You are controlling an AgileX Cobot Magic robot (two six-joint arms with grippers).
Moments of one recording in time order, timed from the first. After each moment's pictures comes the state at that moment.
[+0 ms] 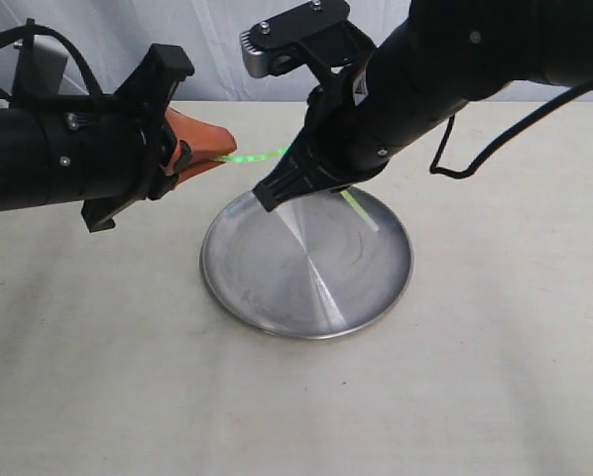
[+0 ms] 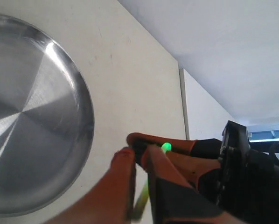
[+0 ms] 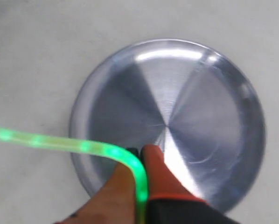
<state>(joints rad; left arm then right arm) -0.40 1.26 -0.71 -1.75 0.32 0.66 0.72 1.60 -1.23 -0.02 0.67 -0.07</state>
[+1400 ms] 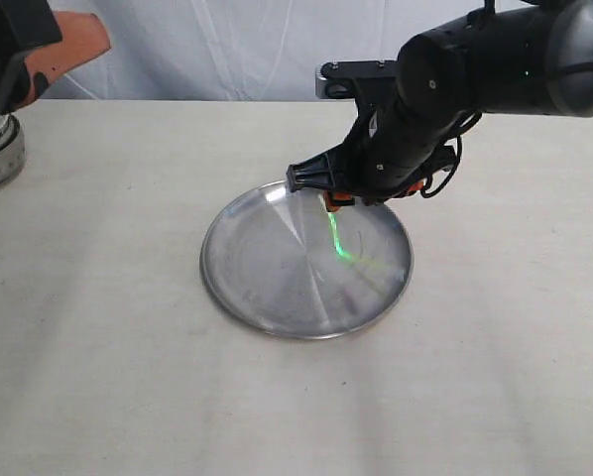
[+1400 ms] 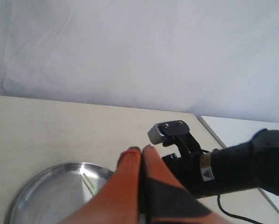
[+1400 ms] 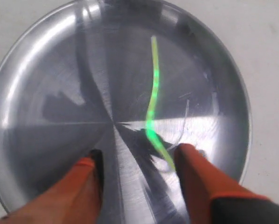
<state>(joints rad) -0.40 0.89 -0.70 -1.20 0.12 0.67 0.57 1.83 -1.25 -0.03 0.62 0.29</state>
